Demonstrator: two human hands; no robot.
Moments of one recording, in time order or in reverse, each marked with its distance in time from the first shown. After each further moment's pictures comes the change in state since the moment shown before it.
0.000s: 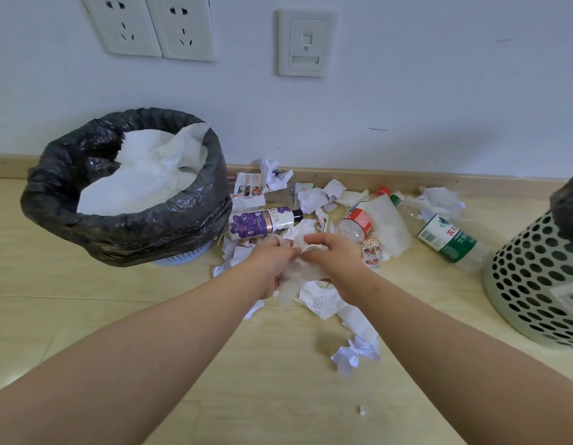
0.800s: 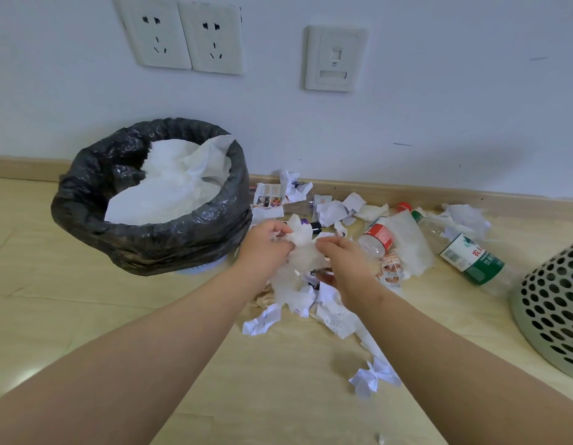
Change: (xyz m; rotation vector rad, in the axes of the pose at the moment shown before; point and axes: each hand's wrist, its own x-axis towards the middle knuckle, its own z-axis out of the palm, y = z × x) left_hand -0.004 0.025 -0.034 0.182 0.214 0.389; right_hand 0.010 -0.016 0.023 0.227 0.067 0.050
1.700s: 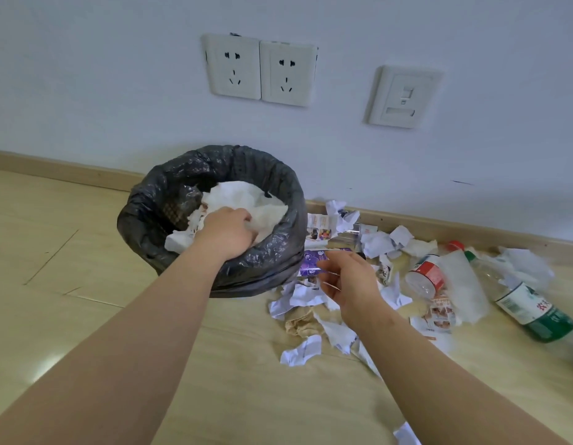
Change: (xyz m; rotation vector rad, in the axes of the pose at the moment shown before) left_hand 0.062 0.015 -0.137 0.935 0.080 0.056; right_hand 0.007 -0.018 0.074 0.186 -0.031 0.044
